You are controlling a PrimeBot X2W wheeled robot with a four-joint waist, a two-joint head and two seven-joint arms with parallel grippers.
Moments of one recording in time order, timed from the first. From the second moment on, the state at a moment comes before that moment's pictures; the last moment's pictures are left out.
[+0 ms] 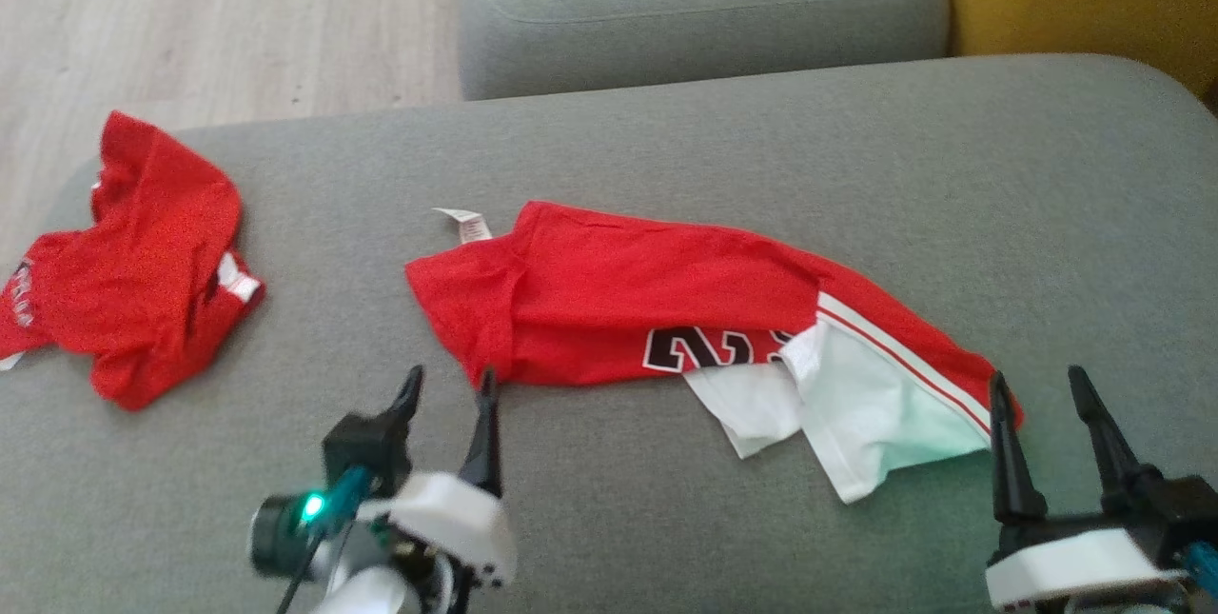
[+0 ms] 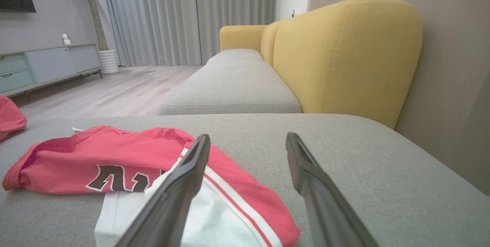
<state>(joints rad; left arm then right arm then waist) -0.22 0.35 -0.88 0.12 -0.72 0.56 -0.25 0.12 -0.10 -0.04 0.15 0.09 0.12 -0.25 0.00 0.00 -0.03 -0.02</state>
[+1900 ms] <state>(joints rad) 0.16 0.06 -0.21 0.13 -0.20 0.19 -0.25 0.04 -0.05 0.10 0.38 -0.04 0.12 0.02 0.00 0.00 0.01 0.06</state>
